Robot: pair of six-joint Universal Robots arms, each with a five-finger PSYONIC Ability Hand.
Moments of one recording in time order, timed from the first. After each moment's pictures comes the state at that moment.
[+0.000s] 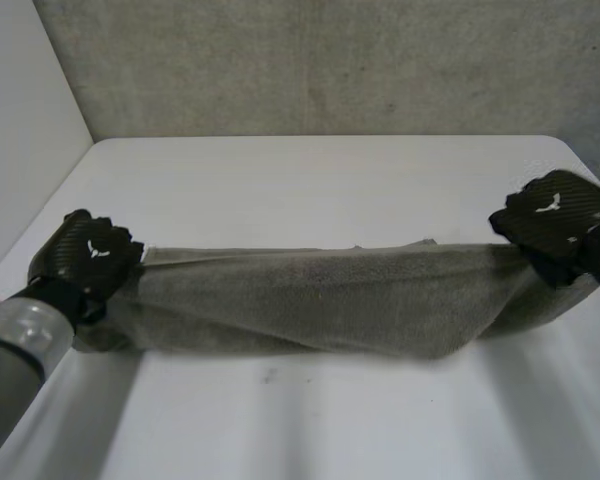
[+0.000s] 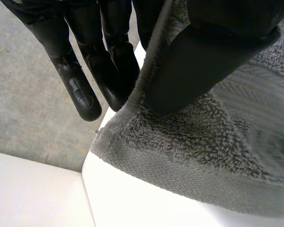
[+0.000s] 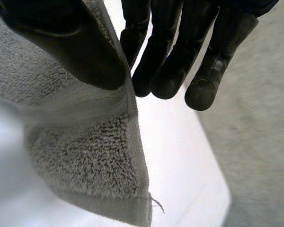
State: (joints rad) left arm 4.51 -1.55 -1.99 3.33 -1.43 4.01; right arm 1.70 -1.53 1.61 0.32 1.23 2.22; left_hand 1.20 1.22 1.22 1.22 1.04; right_hand 1.33 1.35 1.34 1.34 1.18
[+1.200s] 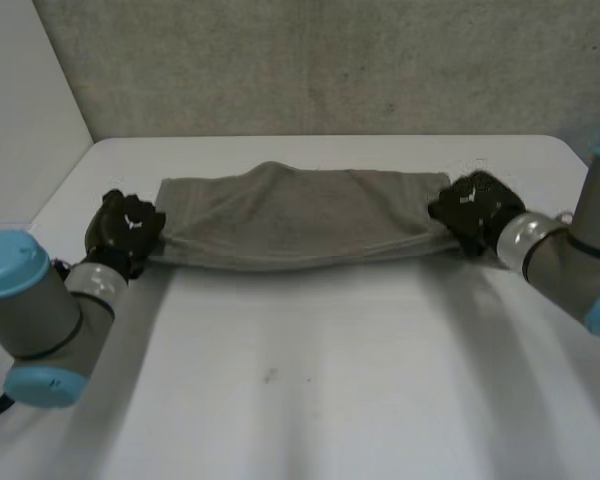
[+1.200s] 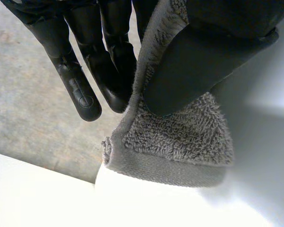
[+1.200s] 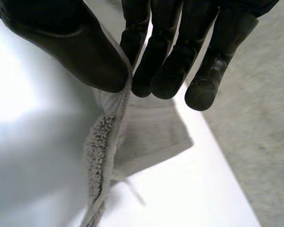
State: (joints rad) left arm 4.49 -2.04 -1.78 3.75 -1.47 3.97; right arm 1.84 -1.07 1.33 0.09 1.30 2.34; left_hand 1.21 1.22 1.22 1.22 1.04; right_hand 1.33 1.35 1.34 1.34 1.18
